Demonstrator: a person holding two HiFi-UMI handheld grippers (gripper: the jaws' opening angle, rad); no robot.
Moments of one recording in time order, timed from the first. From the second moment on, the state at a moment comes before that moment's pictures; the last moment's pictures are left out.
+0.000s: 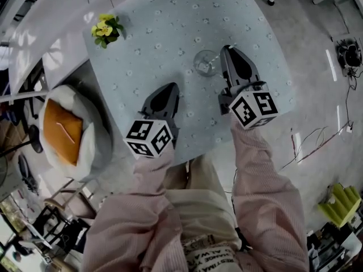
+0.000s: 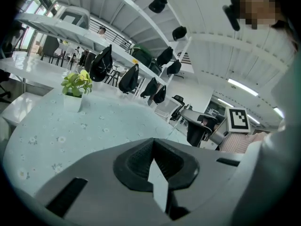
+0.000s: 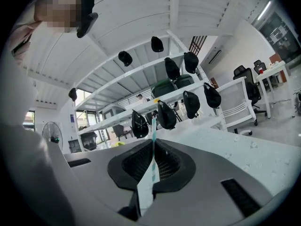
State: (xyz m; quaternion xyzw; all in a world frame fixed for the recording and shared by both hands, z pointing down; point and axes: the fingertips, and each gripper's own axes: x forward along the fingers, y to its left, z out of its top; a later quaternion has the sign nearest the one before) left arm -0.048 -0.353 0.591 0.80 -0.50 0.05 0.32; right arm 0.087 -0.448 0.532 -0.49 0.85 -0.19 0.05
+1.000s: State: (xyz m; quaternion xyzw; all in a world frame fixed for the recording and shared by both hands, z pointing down) left arm -0.043 -0.353 0.614 0.79 -0.50 0.06 0.35; right arm 0.075 -0.457 0.564 -0.47 0.86 -0.20 0.01
